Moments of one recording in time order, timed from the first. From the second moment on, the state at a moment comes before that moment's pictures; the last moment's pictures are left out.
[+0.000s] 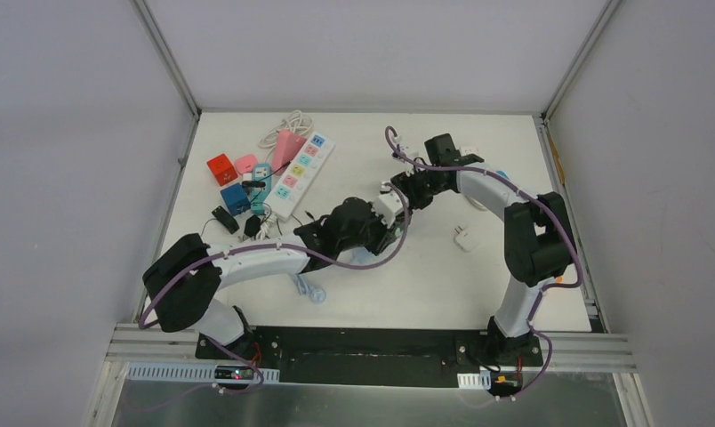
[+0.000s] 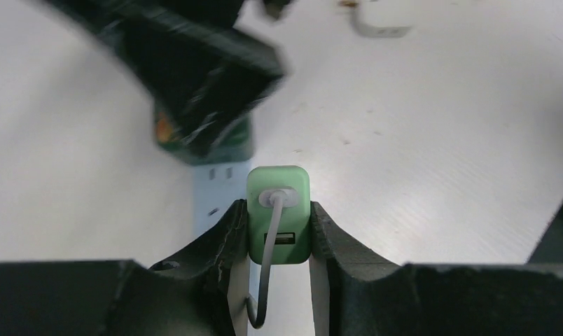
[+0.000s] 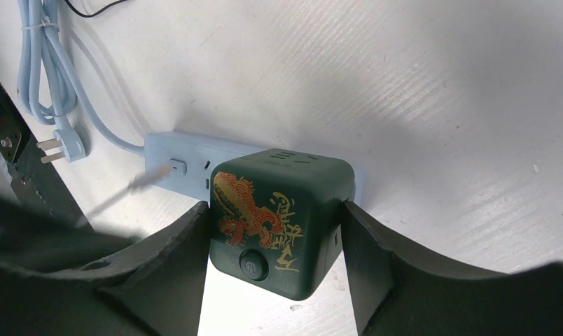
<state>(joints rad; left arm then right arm) -0.93 1.49 0.83 0.27 0.04 -0.12 0.39 1.83 1.30 -0.58 -0.62 -0.18</state>
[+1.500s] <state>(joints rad) -0.82 1.22 0.57 0.40 0.26 -0.64 0.20 1.37 0.95 -0.51 -1.04 -0.41</state>
